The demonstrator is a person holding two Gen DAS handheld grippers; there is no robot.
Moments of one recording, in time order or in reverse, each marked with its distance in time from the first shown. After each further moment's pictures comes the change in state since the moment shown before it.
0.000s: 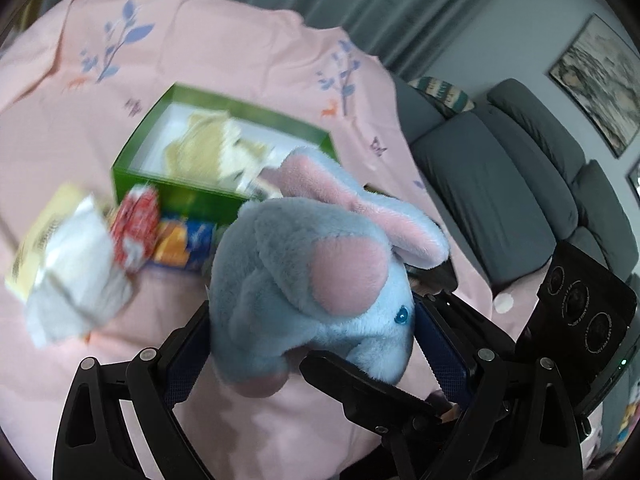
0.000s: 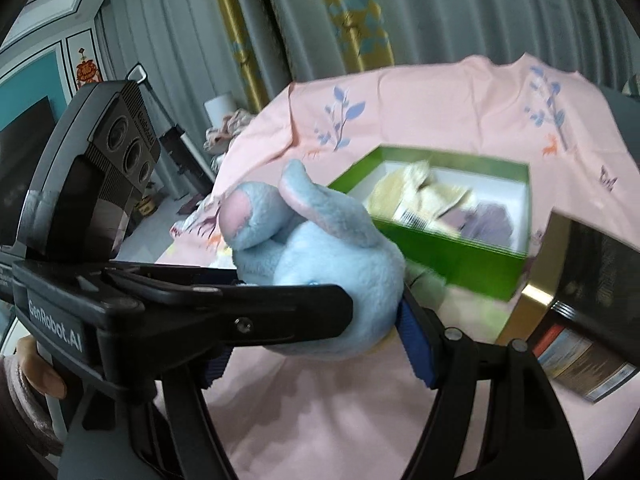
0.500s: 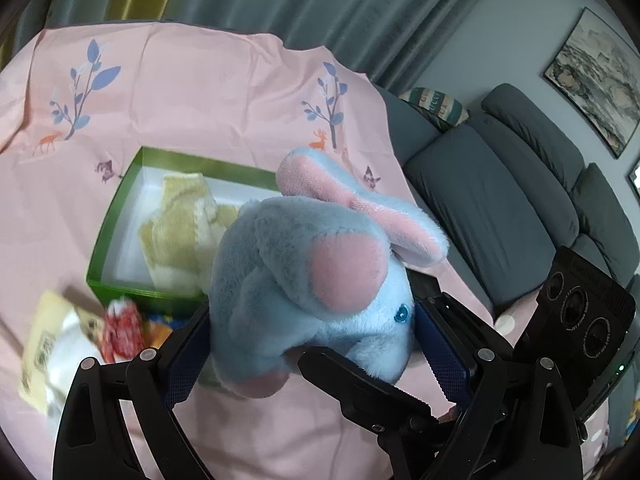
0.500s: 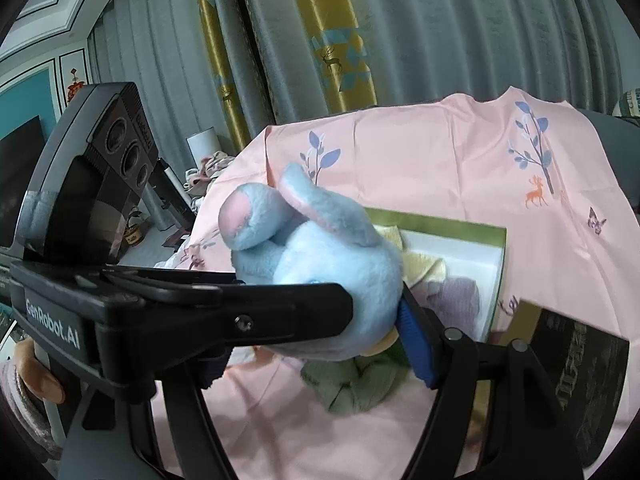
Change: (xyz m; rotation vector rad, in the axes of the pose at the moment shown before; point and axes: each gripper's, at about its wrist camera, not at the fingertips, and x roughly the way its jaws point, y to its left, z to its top) left arm 0.019 0.000 0.079 0.043 -0.027 -0.005; right arm 0.024 -0.043 0.065 0.010 -0.081 -0.029
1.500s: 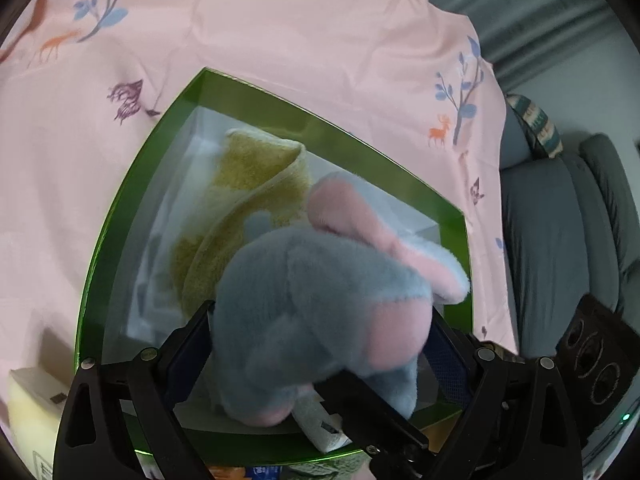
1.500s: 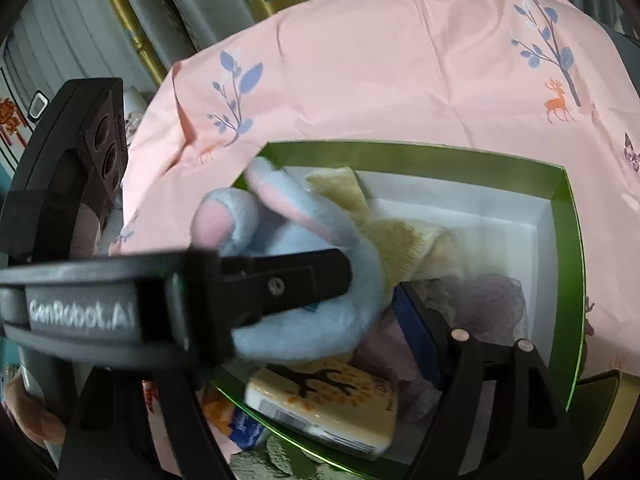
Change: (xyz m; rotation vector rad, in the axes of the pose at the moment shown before) left arm 0.119 0.124 0.053 -0.307 0.204 0.091; right arm 0.154 -0.068 0.005 0.182 0.314 -0.119
